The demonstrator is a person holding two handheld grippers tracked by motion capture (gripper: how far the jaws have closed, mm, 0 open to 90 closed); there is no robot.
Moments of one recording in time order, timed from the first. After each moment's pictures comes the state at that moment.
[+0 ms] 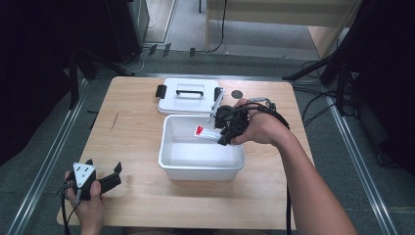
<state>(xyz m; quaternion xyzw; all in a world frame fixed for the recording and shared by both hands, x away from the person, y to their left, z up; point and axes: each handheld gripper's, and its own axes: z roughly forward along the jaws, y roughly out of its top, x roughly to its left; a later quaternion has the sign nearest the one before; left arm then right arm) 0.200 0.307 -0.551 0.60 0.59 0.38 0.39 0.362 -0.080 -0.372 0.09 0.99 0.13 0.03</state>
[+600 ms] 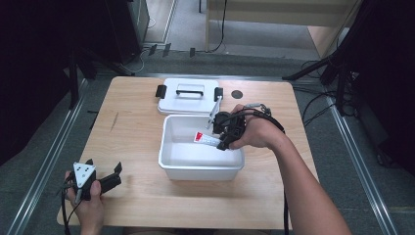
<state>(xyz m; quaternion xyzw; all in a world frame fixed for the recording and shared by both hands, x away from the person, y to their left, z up) 0.200 0.307 -0.551 0.60 0.59 0.38 0.39 0.364 -0.077 -0.396 0.08 0.99 0.12 0.02</state>
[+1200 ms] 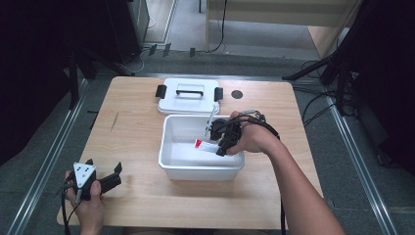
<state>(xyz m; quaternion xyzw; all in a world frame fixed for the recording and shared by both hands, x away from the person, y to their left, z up) 0.200 0.307 -0.551 0.60 0.59 0.38 0.39 0.362 -0.071 -0.422 0.08 0.99 0.10 0.01</state>
